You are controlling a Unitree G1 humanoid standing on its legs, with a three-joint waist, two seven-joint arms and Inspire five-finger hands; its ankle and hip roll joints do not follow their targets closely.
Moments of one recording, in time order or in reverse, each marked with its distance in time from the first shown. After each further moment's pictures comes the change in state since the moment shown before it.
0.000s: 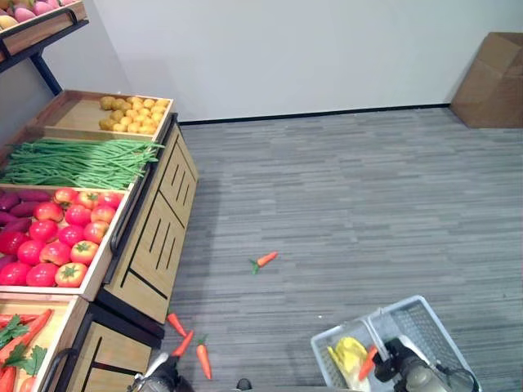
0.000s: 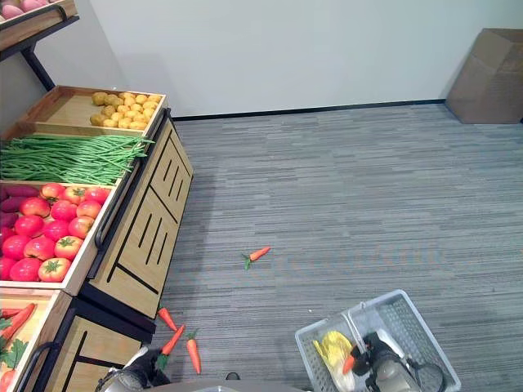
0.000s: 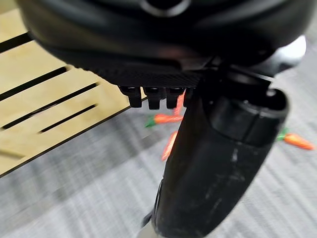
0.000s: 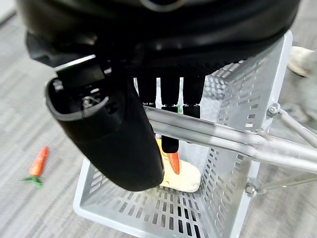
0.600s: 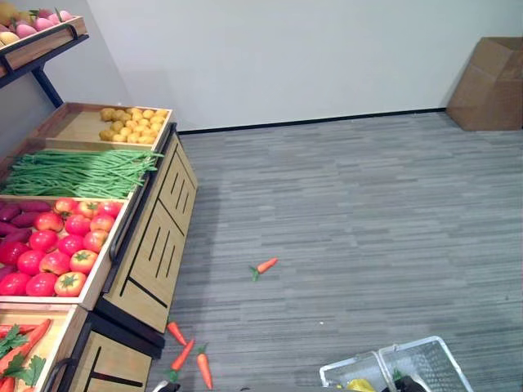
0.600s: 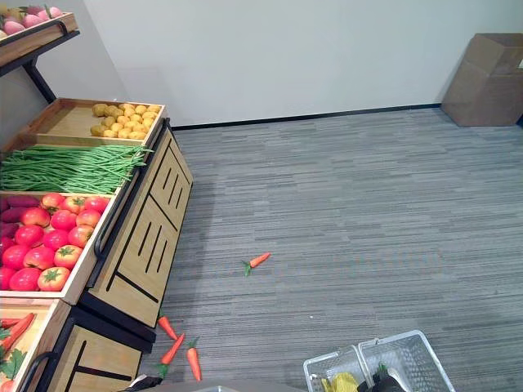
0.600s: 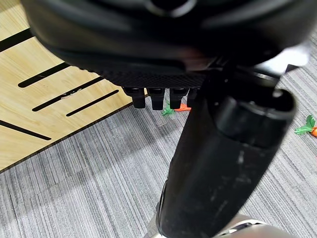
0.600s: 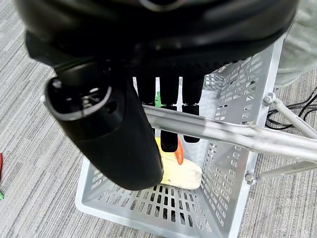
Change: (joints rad) left arm 0.007 -0.028 0.009 0.069 -0.007 -0.005 0.000; right arm 0.003 0.041 -0.041 0.175 0.076 -0.024 -0.007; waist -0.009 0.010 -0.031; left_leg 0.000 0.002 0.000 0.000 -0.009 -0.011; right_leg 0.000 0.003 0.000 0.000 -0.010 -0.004
